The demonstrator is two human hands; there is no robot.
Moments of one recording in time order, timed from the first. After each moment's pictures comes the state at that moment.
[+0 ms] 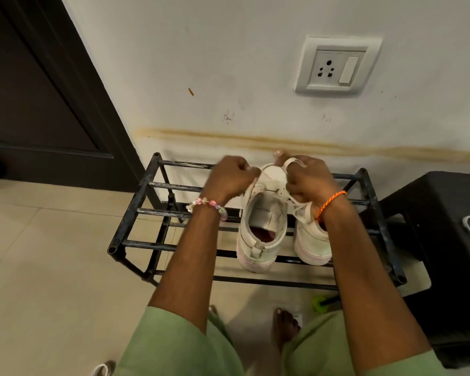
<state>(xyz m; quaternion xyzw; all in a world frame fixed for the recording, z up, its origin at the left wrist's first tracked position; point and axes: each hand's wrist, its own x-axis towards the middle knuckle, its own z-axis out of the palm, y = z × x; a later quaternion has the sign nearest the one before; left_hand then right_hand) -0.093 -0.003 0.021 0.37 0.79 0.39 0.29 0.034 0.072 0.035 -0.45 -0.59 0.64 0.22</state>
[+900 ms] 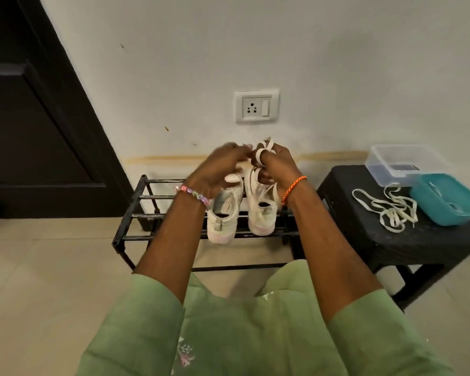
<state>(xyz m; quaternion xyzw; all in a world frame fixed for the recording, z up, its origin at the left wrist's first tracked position) 0.013 -0.059 0.145 0.34 0.64 0.50 0.48 0.119 0.008 0.132 -0.36 -0.56 0.66 0.33</state>
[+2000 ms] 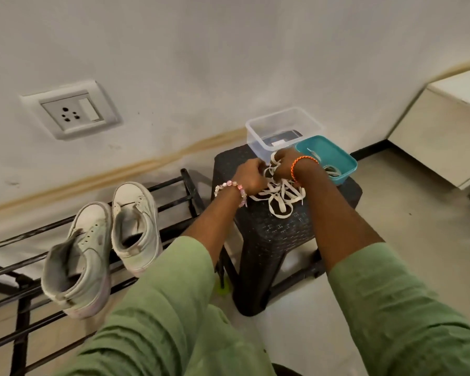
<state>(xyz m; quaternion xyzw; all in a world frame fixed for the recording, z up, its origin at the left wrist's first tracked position) 0.260 0.172 0.045 0.62 0.64 0.21 0.40 0.373 0.194 0.080 -0.67 -0.67 0.30 0.03</state>
